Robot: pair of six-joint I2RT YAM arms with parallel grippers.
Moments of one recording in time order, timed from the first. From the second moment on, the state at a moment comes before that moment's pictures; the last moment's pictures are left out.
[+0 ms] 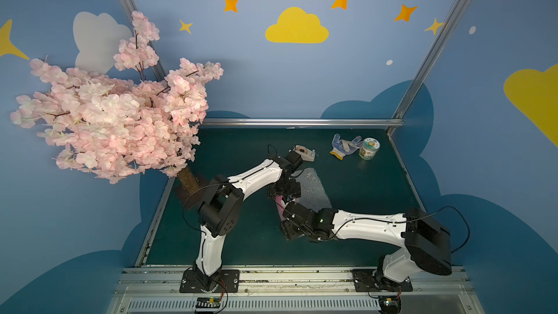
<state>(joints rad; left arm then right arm) -0.68 1.99 1.58 -1.03 0.08 -0.70 1.21 1.57 0.91 -0.36 0.19 0.58</state>
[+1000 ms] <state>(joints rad) -0.62 1.73 1.26 -0.60 0.36 -0.55 0.92 1.31 0.55 -0.04 -0.18 0.61</state>
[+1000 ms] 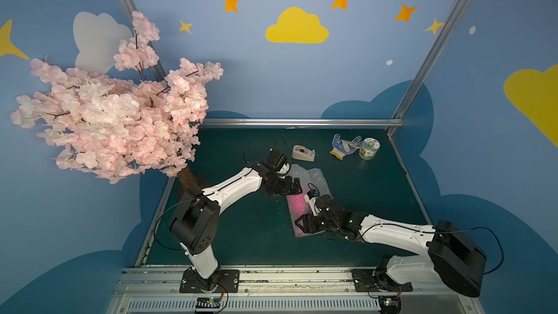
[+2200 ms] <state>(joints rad) -0.74 2.07 1.60 -0.82 0.01 -0.57 0.50 1.09 0.56 -0.30 -0.37 0.60</state>
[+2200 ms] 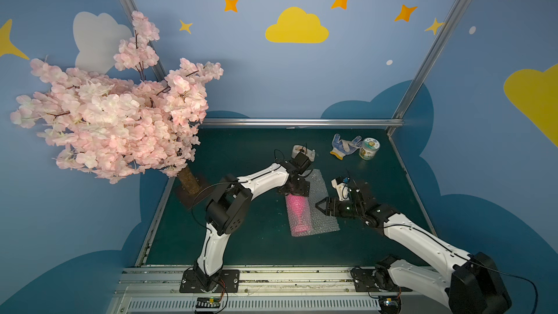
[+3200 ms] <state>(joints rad) -0.74 2.11 1.70 -0.99 -0.06 -0.58 0.30 1.67 0.74 -0.16 -0.67 0.50</state>
